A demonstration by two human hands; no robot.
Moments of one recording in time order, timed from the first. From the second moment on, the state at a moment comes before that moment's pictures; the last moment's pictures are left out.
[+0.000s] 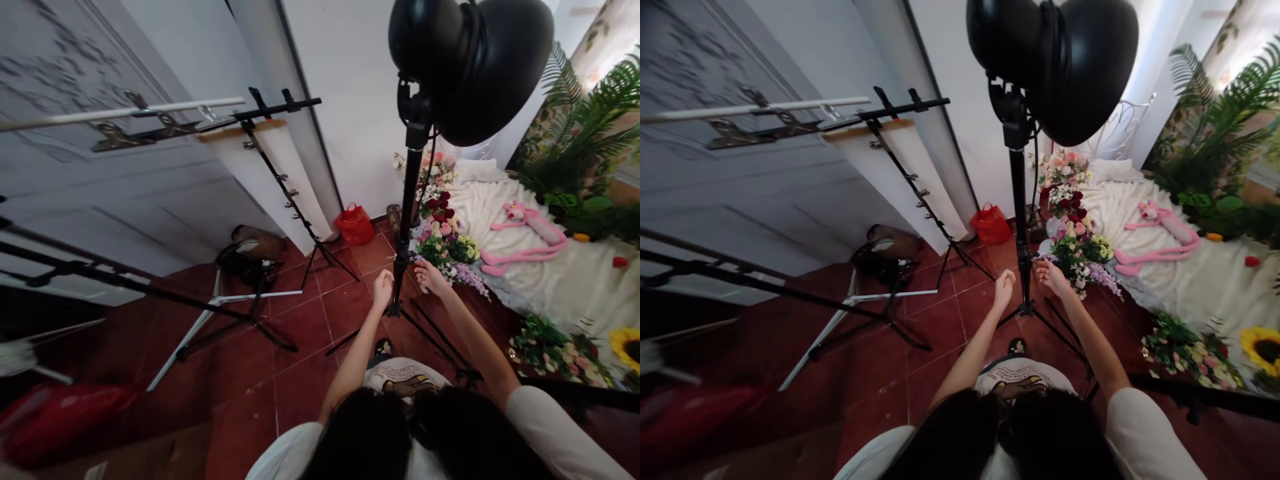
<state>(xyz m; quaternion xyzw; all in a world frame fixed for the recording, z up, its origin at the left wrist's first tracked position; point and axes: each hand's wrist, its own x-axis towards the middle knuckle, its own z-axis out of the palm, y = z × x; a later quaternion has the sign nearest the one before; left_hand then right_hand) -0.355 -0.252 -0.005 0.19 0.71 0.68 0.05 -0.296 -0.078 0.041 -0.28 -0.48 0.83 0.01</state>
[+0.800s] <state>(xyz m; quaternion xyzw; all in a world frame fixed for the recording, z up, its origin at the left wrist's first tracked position) -0.372 -0.229 -0.004 0.24 0.68 0.69 0.08 -0.378 -0.001 0.088 -0.07 -0.72 0.65 -0.24</state>
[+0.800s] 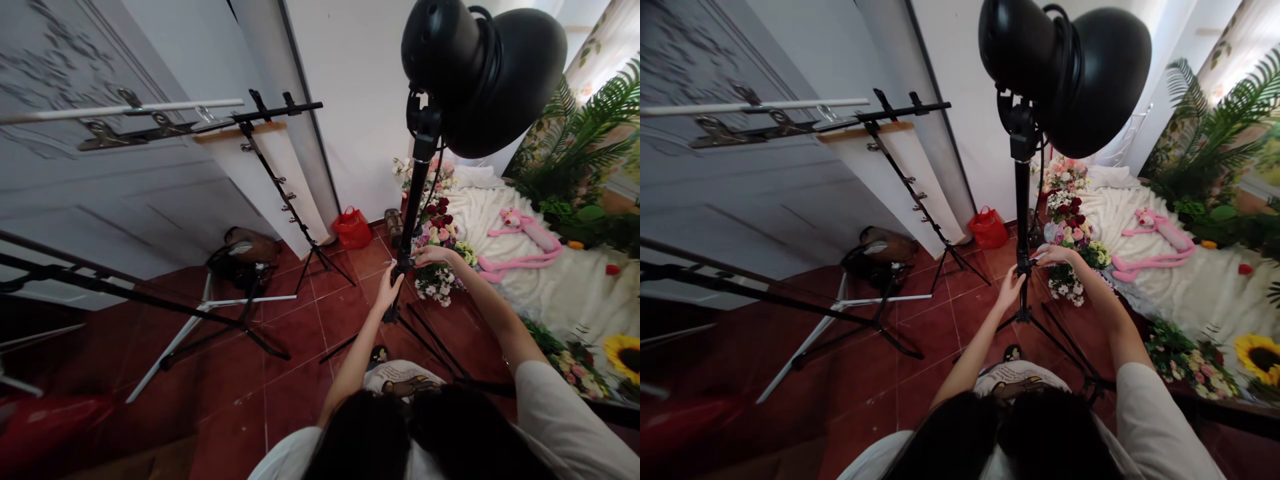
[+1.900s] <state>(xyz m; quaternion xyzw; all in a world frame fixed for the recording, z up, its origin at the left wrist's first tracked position) -0.376 -0.225 -0.010 0.25 0.68 0.68 0.08 -0.339 -0.044 0.067 0.00 -0.97 0.21 0.11</state>
